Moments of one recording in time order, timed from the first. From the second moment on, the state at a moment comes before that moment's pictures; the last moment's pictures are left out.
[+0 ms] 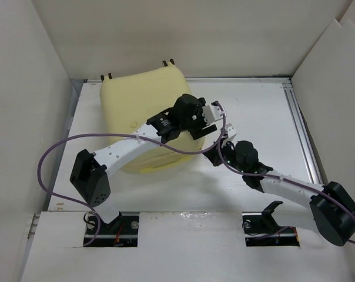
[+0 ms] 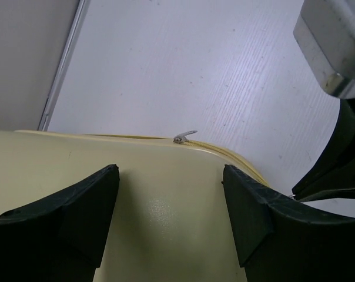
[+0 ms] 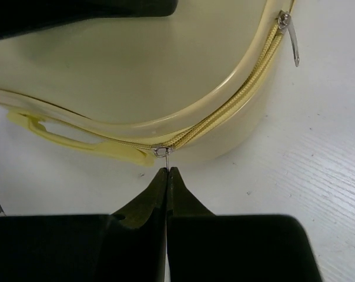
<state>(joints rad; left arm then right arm) -0.83 1.64 1.46 -0.40 0.05 0.52 0.64 1.16 0.41 0.48 -0.14 0.31</state>
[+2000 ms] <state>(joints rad) -0.79 1.19 1.28 -0.94 0.28 0.59 0.44 1.58 0.67 0.50 -0.67 0.07</state>
